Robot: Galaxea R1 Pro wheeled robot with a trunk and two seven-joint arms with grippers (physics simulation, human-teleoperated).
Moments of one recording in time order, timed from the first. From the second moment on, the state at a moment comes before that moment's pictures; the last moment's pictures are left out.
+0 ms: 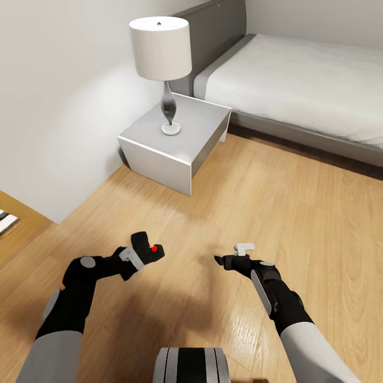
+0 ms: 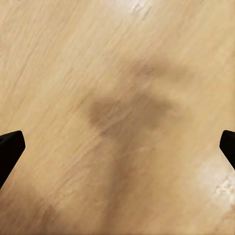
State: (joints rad) left arm -0.60 -0.04 0.29 -1.25 -0.93 0.20 -1.06; right arm -0.65 0.04 0.03 -0.94 -0.05 0.49 0.26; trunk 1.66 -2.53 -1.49
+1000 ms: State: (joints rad) left arm -0.60 -0.13 0.32 -1.37 -0.66 0.77 -0.51; right arm -0.65 0.04 0.03 -0.94 -0.05 0.49 0.27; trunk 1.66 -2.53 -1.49
